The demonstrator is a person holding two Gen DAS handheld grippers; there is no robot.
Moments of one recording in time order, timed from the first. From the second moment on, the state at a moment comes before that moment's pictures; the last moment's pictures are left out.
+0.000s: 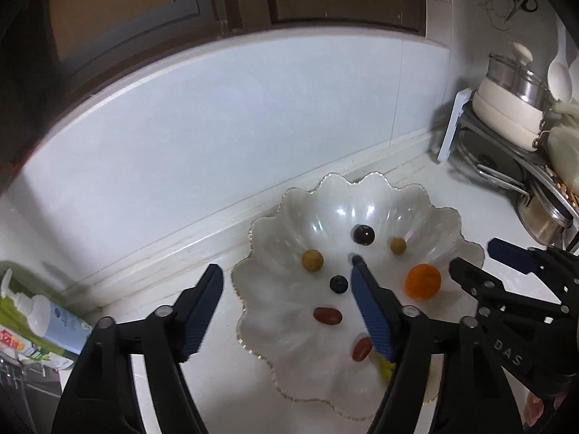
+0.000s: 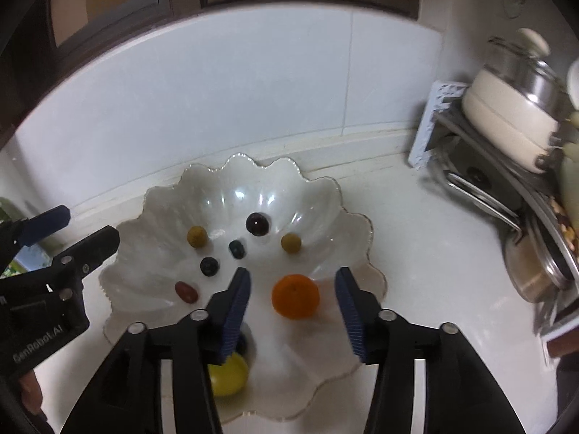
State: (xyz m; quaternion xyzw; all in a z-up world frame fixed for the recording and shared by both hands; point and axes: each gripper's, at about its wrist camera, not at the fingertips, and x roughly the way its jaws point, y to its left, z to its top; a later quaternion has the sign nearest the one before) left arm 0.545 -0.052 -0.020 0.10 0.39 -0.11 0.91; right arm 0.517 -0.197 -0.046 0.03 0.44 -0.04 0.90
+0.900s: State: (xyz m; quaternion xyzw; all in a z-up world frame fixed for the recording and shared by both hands) left arm 0.318 -0.007 0.045 0.10 0.23 -0.07 0.97; right arm 0.292 -0.176 0.033 0.01 0.27 -0.09 0.96
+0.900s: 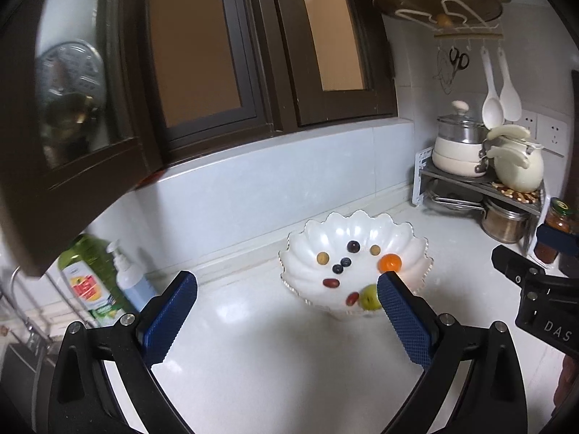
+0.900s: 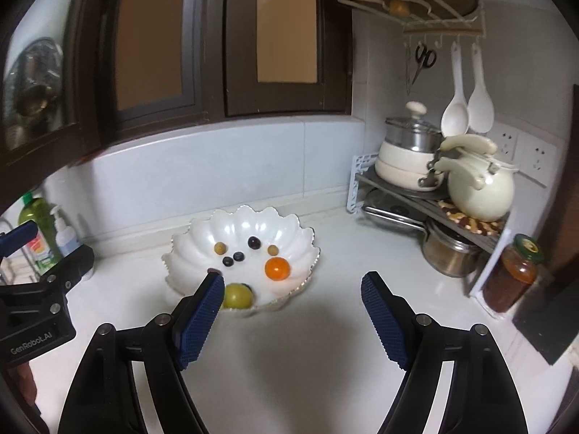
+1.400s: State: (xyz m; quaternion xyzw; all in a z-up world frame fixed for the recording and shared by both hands) left arm 0.187 -0.007 0.055 0.07 0.21 -0.07 0.97; right arm 0.168 -0.176 0.045 0.01 0.23 -0.08 0.97
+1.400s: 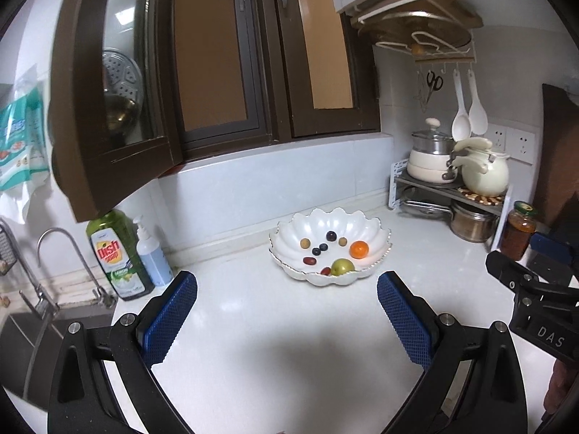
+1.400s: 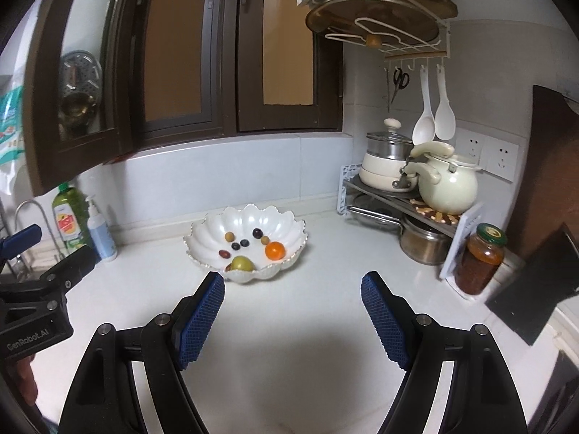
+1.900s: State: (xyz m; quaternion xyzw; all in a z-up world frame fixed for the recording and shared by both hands) left arm 0.088 0.004 0.055 0.05 0.19 -0.08 0.98; right arm 0.067 -0.169 0.052 0.00 0.20 -0.07 0.98
